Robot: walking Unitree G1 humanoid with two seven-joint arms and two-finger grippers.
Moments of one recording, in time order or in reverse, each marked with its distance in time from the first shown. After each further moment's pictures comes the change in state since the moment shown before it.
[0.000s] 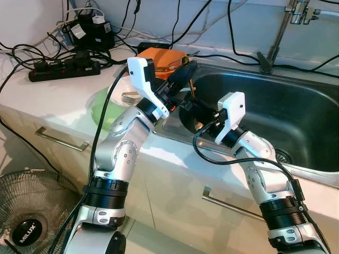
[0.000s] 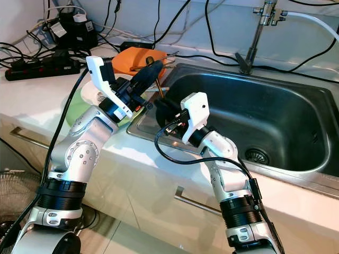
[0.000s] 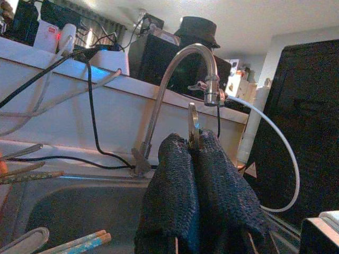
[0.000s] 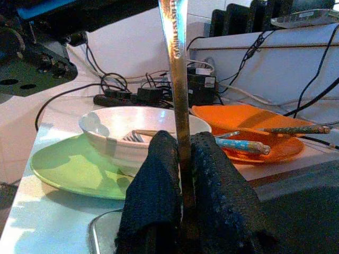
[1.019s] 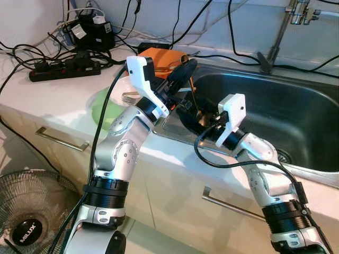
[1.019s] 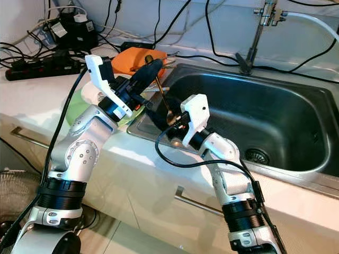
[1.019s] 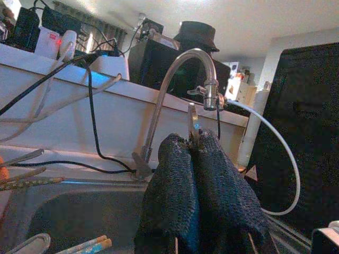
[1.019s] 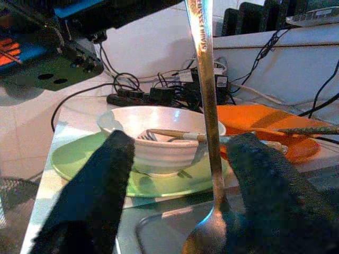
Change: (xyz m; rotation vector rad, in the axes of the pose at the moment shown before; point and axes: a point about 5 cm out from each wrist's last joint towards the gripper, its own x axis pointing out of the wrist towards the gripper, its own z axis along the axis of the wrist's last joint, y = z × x) left arm 0.001 0.000 0.002 0.009 -0.013 -0.001; right arm -0.004 0.004 0.002 0.015 0.004 0.040
